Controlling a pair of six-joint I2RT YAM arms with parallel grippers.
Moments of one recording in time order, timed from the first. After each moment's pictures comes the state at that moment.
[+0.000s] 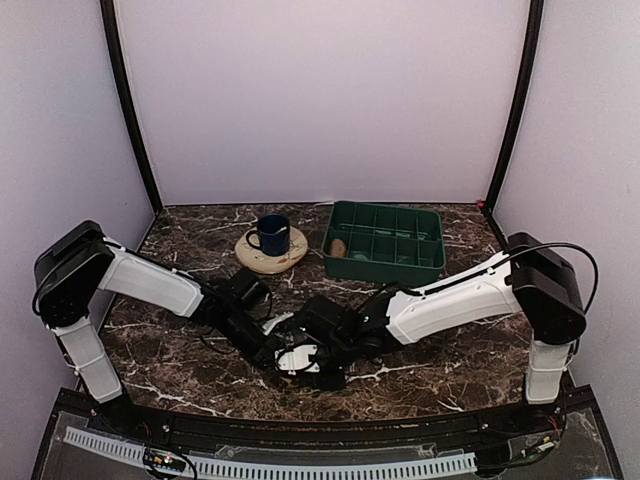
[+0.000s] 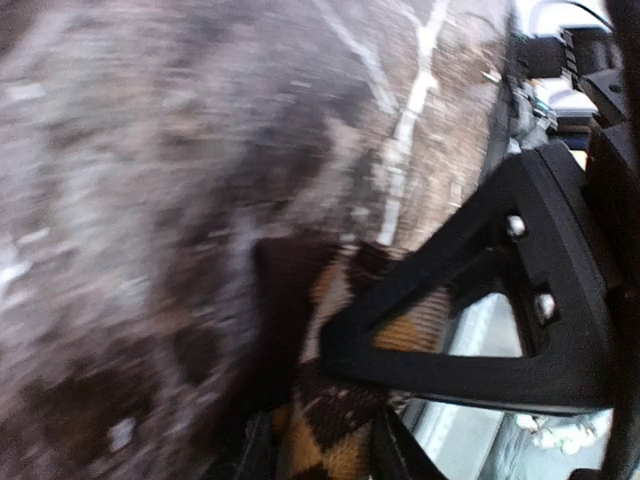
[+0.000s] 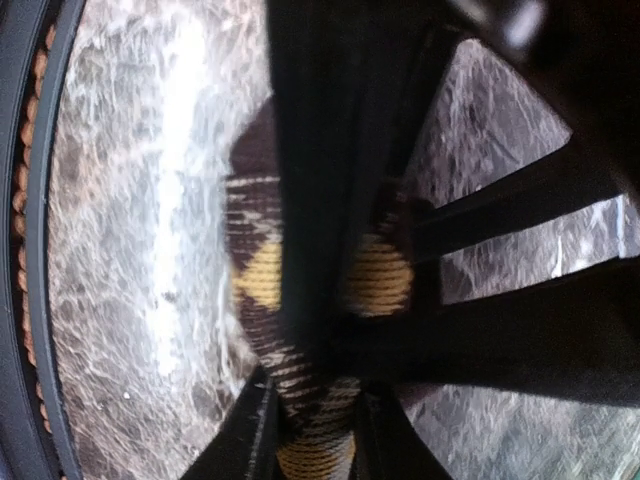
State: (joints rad) left arm -0.80 1.77 0.82 -0.23 0.80 -0.26; right arm 1.25 1.94 1.19 -0.31 -0.10 -0.45
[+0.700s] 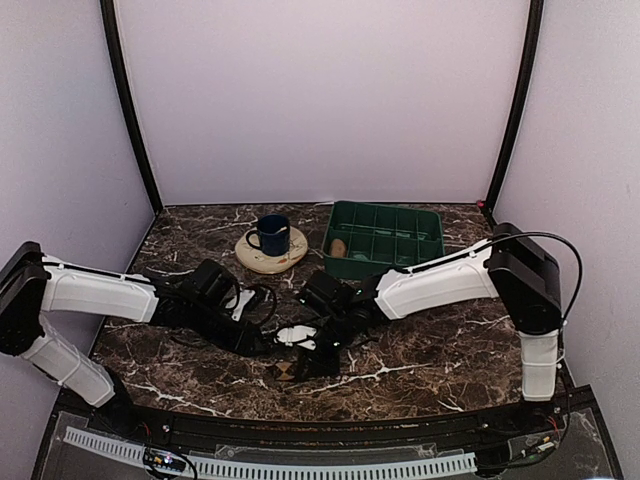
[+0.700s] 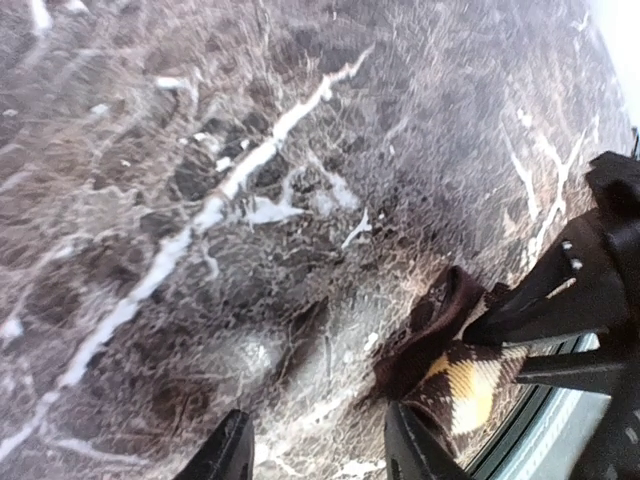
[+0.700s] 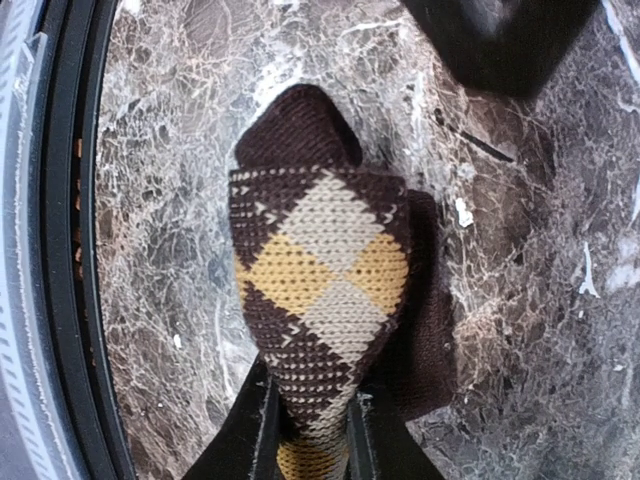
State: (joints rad) left arm -0.76 1.45 0.67 -0.27 0.34 -0.42; right arm 1.13 2.04 1.33 -0.41 -0.42 -0.28
